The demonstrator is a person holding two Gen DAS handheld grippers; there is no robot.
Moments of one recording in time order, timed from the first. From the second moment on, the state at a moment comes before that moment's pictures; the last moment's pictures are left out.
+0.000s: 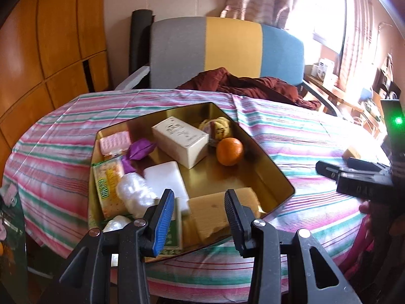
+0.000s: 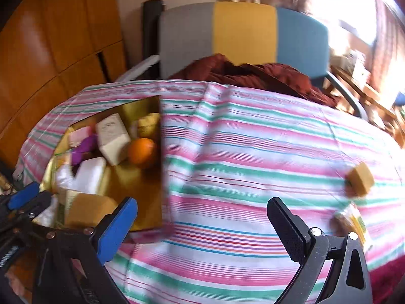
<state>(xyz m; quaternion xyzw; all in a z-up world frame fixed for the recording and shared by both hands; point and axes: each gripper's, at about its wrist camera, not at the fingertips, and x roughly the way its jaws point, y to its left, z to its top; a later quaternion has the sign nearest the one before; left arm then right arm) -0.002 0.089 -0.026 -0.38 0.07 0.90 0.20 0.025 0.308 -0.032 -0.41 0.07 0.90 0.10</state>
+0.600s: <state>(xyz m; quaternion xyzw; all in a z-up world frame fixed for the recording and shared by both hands) 0.012 0.223 -0.020 -0.38 0.14 0.84 0.35 0.113 0.538 -0.005 -0.34 0.23 0.85 0.34</state>
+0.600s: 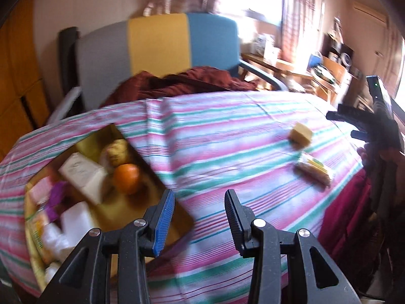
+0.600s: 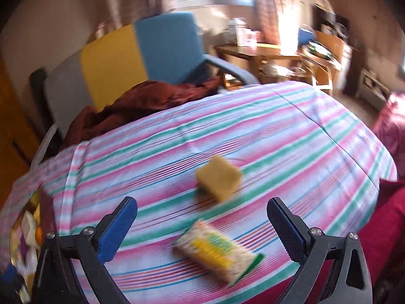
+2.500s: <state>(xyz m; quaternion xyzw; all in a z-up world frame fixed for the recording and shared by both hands) 0.030 0.397 -0.119 -0.42 0.23 0.78 0.41 0.173 0.603 -0.021 -0.19 0.42 0.82 0.34</state>
